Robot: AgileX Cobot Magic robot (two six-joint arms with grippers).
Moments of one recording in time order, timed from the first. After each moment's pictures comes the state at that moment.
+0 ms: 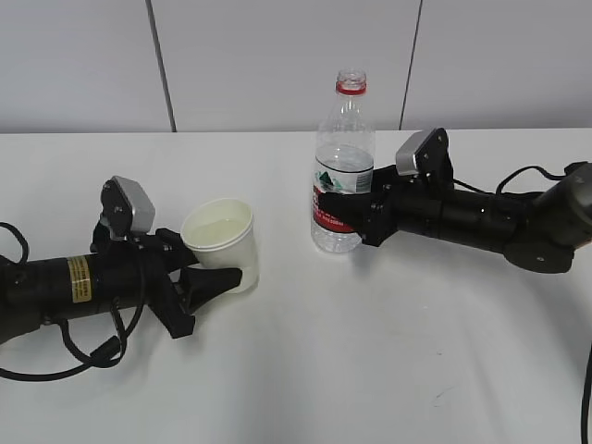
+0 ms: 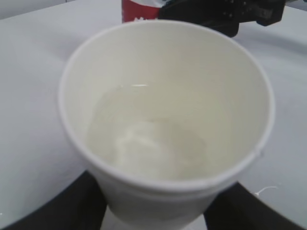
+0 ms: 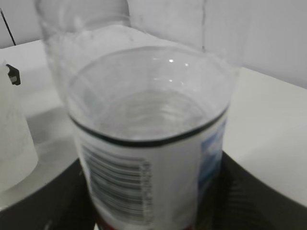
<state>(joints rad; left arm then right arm) -0.18 2.12 -0.72 0.97 -1.12 -0.34 0.08 2.29 -1.15 -0.99 -1.10 0.44</state>
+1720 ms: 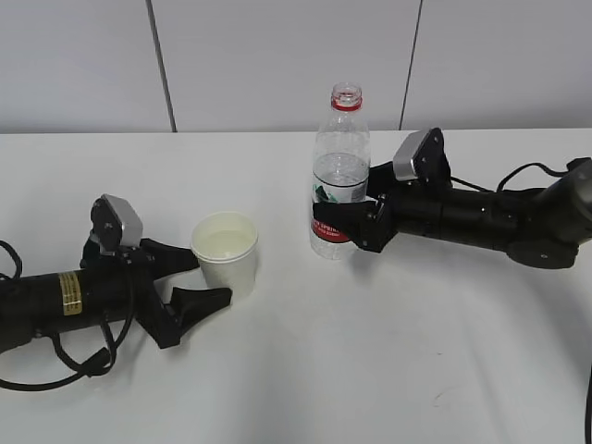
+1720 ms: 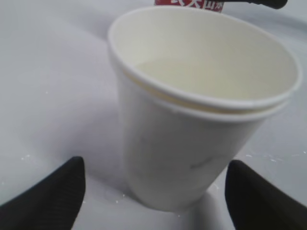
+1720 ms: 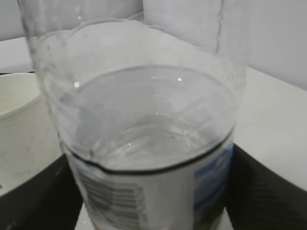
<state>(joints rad) -0.12 2.20 -0.72 0.98 -1.14 -0.32 0.08 2.27 -1.15 -1.06 -1.10 0.42</state>
